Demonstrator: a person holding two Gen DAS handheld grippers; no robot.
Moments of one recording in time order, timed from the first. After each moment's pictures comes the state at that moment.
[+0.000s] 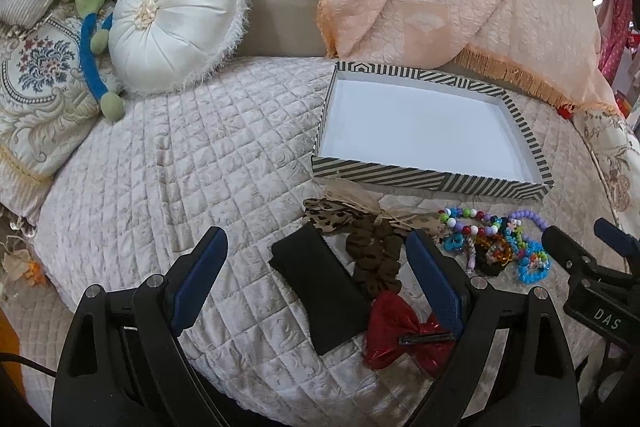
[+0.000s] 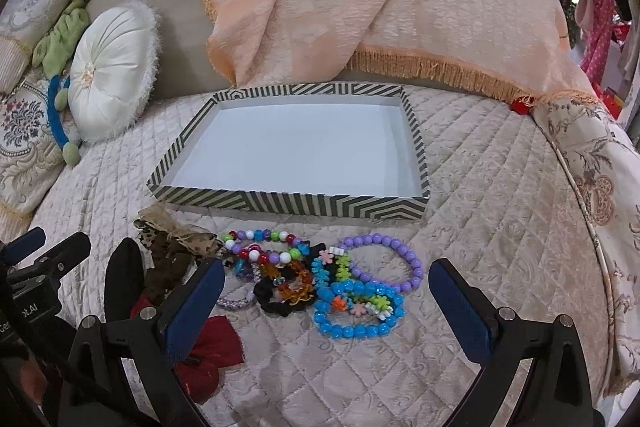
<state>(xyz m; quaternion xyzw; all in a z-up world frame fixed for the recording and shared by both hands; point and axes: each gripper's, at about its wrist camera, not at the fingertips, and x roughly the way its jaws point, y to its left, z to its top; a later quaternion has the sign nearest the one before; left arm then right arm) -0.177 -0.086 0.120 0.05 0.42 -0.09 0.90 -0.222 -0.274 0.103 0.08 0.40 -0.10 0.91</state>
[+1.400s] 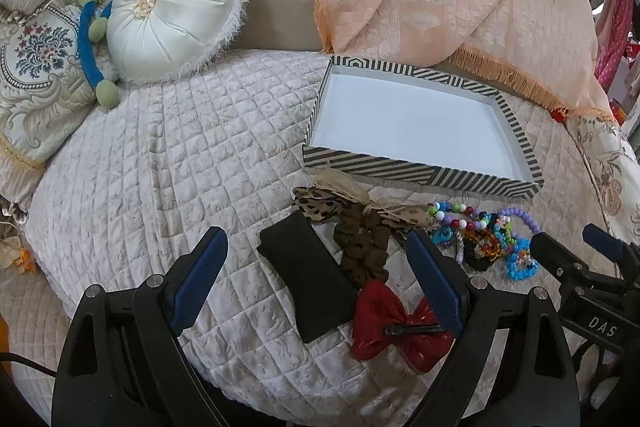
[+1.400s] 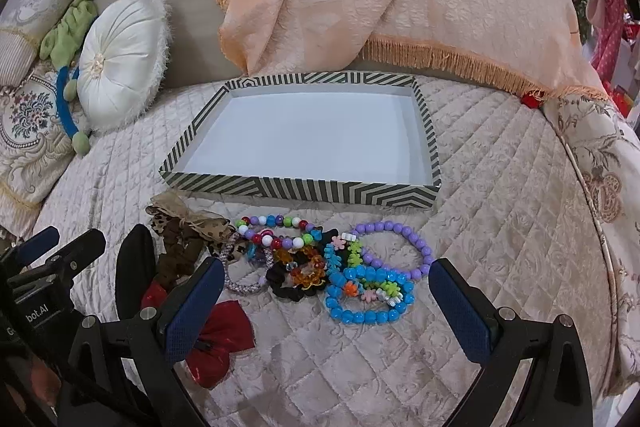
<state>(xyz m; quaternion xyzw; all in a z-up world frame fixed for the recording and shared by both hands) -0.185 -0.085 0.118 0.03 0.43 -0.10 0.90 -0.226 -0.270 0.102 0.08 0.42 -0.08 0.90</state>
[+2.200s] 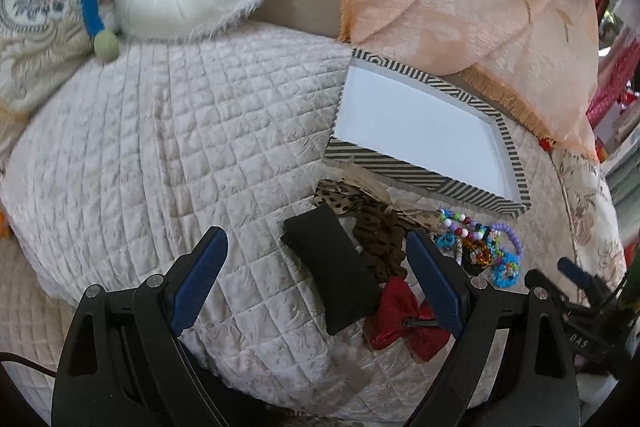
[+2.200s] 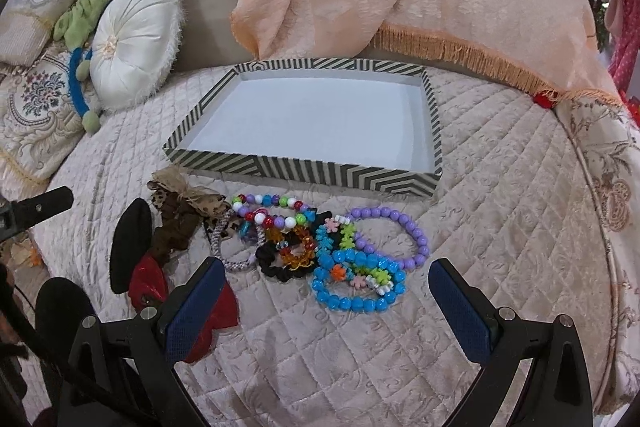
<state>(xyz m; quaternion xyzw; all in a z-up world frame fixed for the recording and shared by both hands) -0.164 -0.030 0.118 -0.06 0.47 -0.12 0.87 -0.235 -0.283 0.088 0.08 0.44 -0.03 0.90</state>
